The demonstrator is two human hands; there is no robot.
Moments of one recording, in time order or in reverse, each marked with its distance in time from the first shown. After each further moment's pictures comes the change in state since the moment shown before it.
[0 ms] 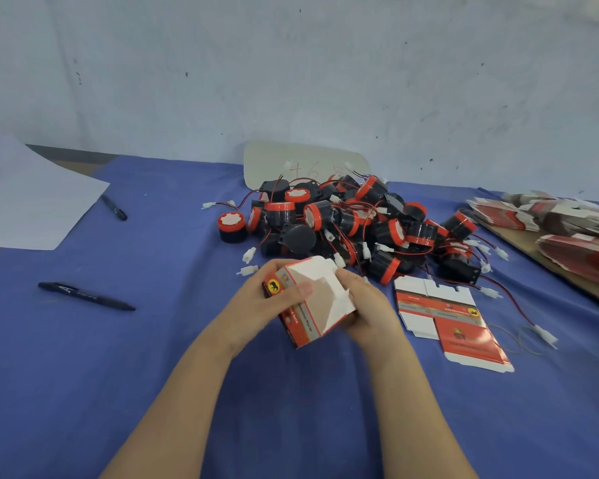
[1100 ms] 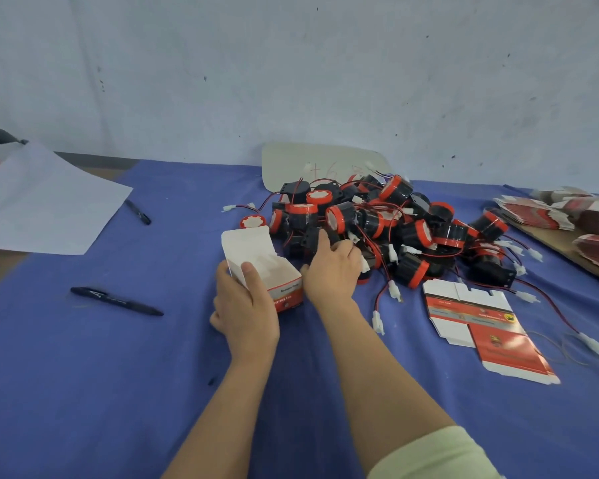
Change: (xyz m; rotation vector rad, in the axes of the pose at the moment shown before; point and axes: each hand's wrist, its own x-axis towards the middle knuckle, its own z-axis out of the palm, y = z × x) left_hand 0.013 -0.023 -0.005 0.332 0.988 -0.043; right_hand 0.055 0.025 0.083 -1.569 0.305 -0.532
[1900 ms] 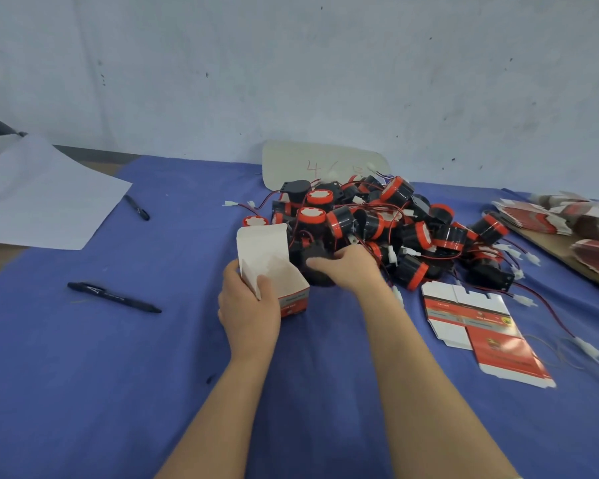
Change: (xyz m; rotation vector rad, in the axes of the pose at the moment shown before) left_hand 0.002 -0.003 -0.002 -0.048 -0.108 0.032; right_hand 0.001 0.024 -0.053 0.432 -0.313 0.064
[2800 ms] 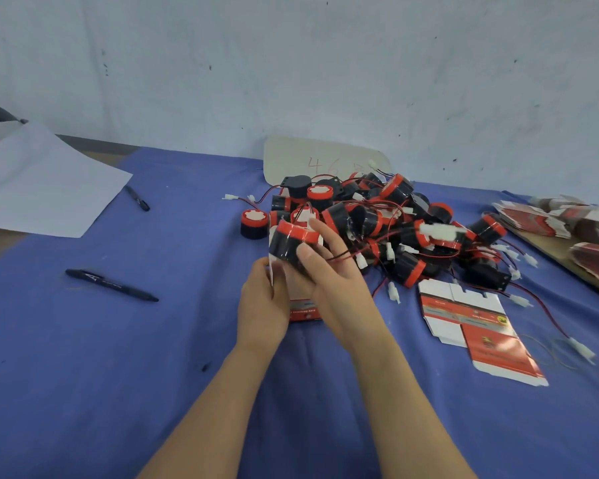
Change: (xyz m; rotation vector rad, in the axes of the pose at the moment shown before) left_hand -0.006 -0.007 0.012 -0.011 -0.245 0.110; right_hand -0.063 -0.007 0.029 1.122 -0.185 -0.367
